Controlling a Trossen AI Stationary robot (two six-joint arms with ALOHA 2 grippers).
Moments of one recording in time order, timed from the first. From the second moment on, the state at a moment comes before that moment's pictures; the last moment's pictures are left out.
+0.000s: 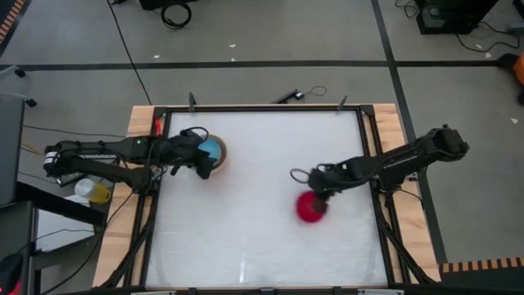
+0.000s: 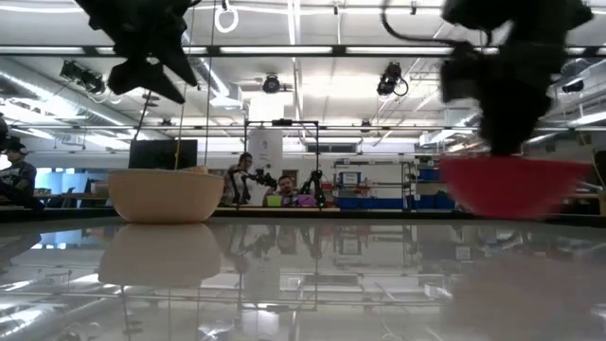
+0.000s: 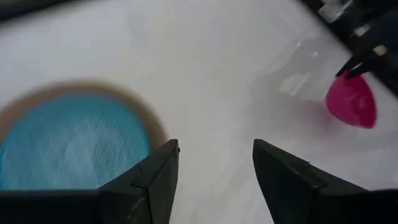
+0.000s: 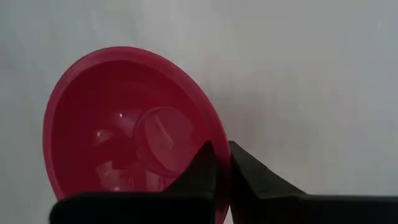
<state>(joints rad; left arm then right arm) 0.06 0.90 0.82 -0.66 -0.27 -0.74 0.18 1.31 0.75 -0.64 0.03 0.64</state>
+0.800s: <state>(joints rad) 0.02 0.61 0.82 -0.93 -0.44 -0.97 -0.14 2.23 1.93 -0.19 0.11 0.28</state>
